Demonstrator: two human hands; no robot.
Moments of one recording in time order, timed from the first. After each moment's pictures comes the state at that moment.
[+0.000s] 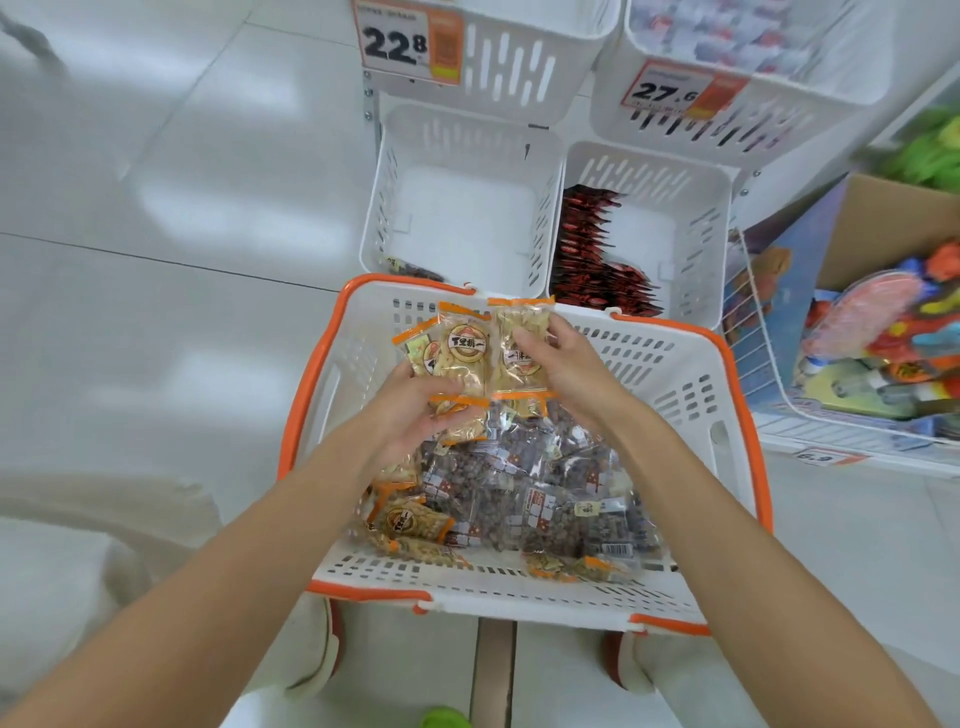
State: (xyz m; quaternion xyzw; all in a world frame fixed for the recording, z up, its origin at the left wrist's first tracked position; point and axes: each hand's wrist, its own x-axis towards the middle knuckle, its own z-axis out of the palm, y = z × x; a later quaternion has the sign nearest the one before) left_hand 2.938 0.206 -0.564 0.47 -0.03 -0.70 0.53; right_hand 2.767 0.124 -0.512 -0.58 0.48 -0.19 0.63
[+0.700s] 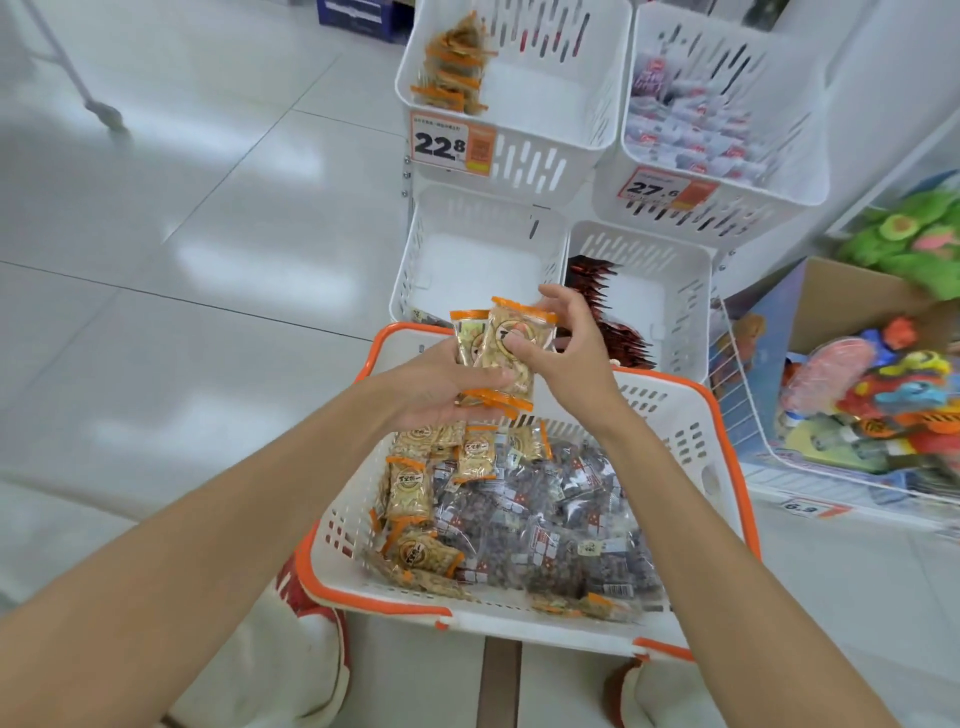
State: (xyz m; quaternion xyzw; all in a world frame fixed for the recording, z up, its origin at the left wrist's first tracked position) left_hand 2.962 0.198 -0.470 0.47 -0.31 -0.72 0.42; right_hand 2.794 0.131 -0.460 -0.71 0.44 -0.32 0.44
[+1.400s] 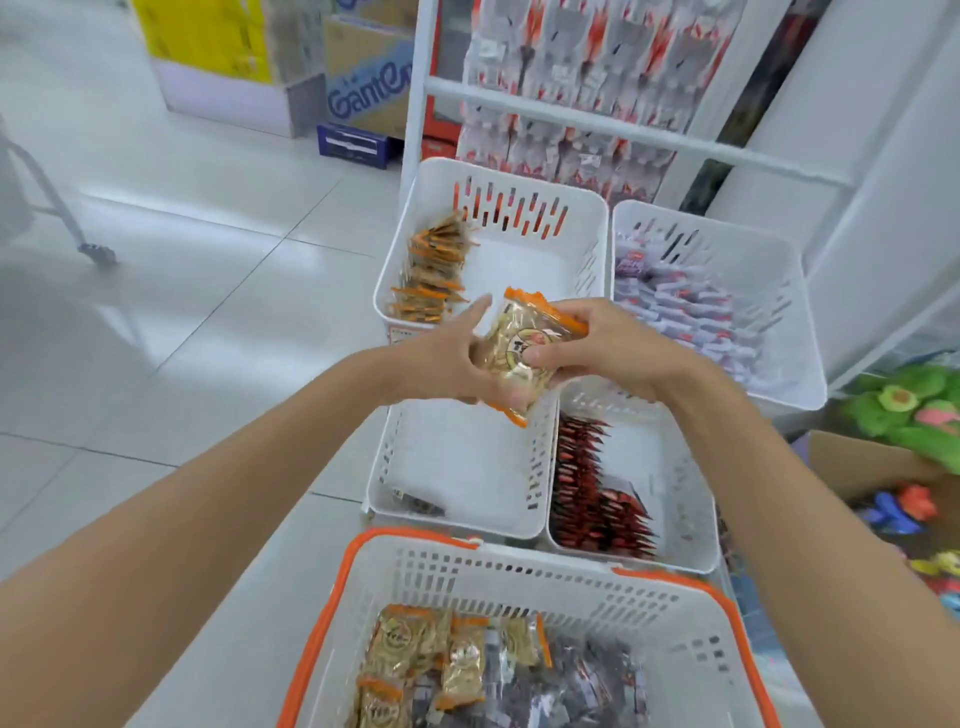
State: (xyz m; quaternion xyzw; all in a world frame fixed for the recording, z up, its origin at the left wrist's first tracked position) left_hand 3.045 0.012 -0.338 0.55 -0.60 -0.49 0.32; right_hand 2.850 -0.053 -0.288 -0.76 0.36 -0.14 0.53
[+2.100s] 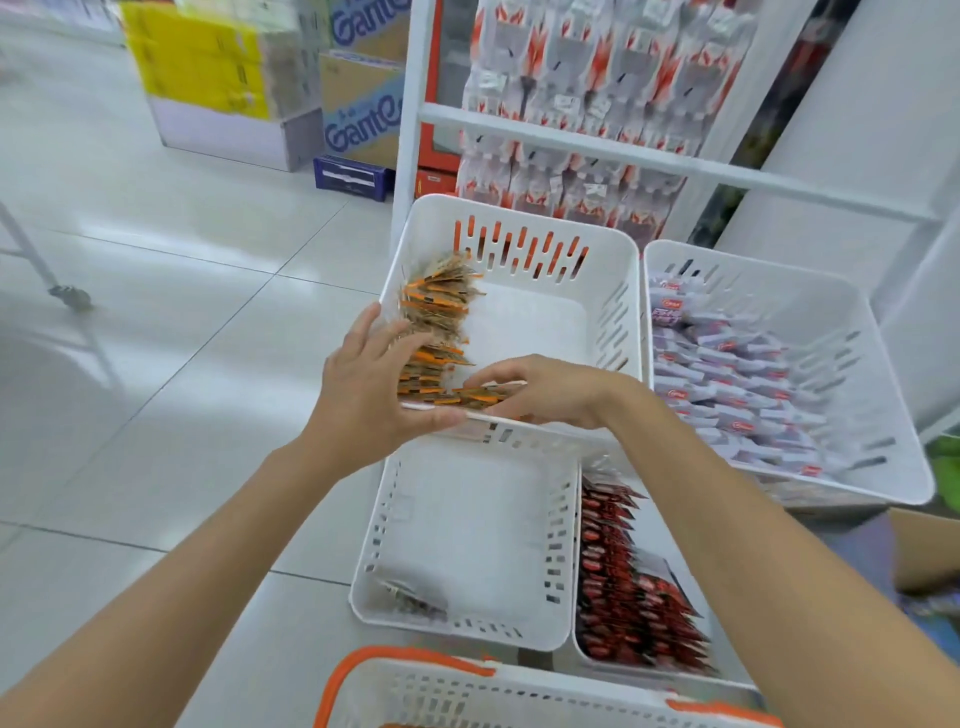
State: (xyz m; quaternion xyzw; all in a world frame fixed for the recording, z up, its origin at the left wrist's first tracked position) left_hand 3.120 -0.049 -0.401 0.70 -0.64 0.02 0.32; right_hand 2.932 -0.163 -0.352 -0.77 0.40 0.04 0.50
